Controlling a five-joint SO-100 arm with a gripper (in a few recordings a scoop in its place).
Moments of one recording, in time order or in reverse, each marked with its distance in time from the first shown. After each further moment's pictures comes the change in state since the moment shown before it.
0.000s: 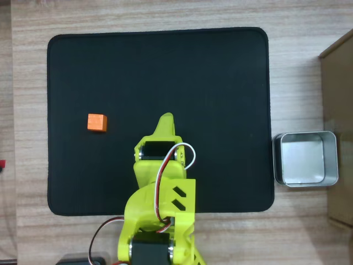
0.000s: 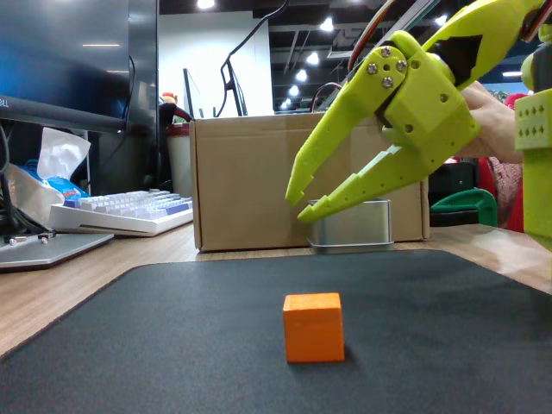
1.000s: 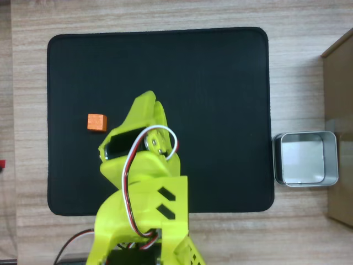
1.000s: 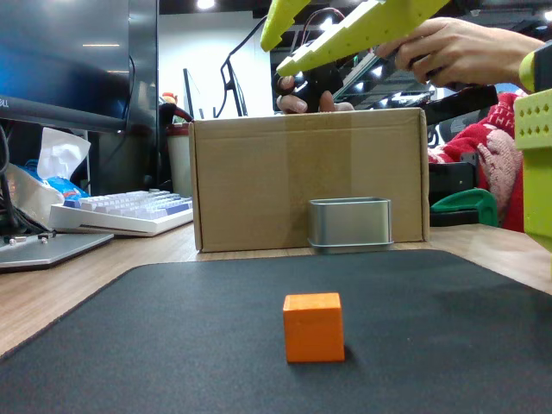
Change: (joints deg) arm -3.7 -24.1 -36.9 12.0 -17.4
